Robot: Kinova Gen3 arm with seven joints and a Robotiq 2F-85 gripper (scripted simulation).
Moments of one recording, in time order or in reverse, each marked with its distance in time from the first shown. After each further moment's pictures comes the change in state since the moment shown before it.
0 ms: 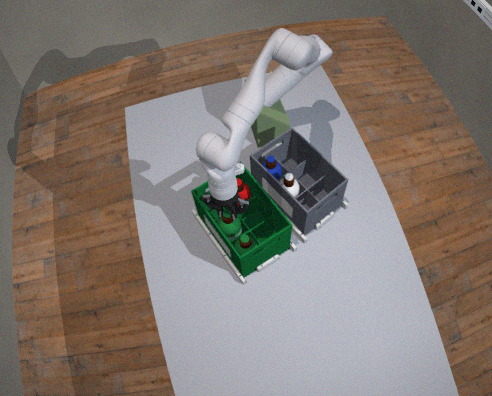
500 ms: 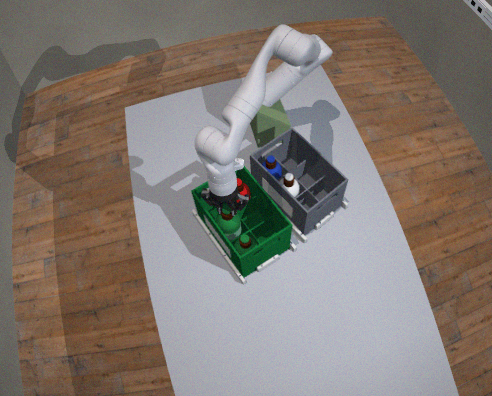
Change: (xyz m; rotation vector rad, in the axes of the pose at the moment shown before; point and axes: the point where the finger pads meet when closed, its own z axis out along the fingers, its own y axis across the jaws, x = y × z) arm 0.000 0.000 -0.023 0.000 0.000 0.000
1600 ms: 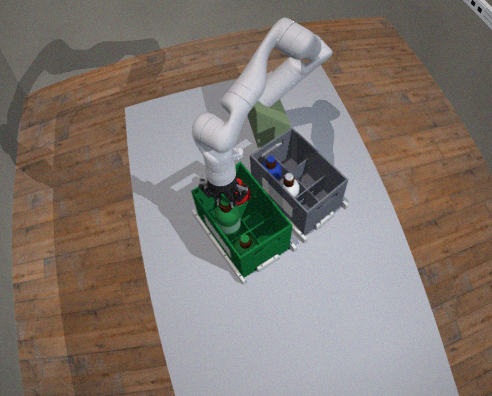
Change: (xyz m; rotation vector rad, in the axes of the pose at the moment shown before) arm 0.000 0.000 -0.050 0.000 0.000 0.000
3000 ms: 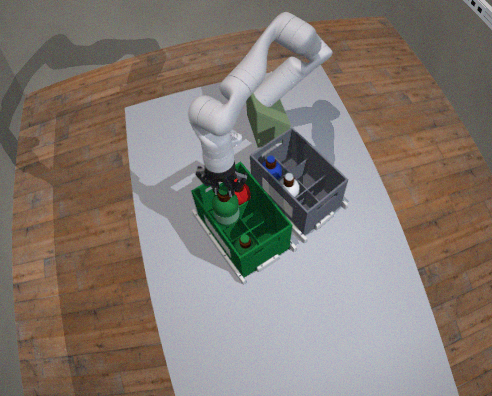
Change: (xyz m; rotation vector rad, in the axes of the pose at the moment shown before) arm 0.000 0.000 -0.060 0.000 0.000 0.000
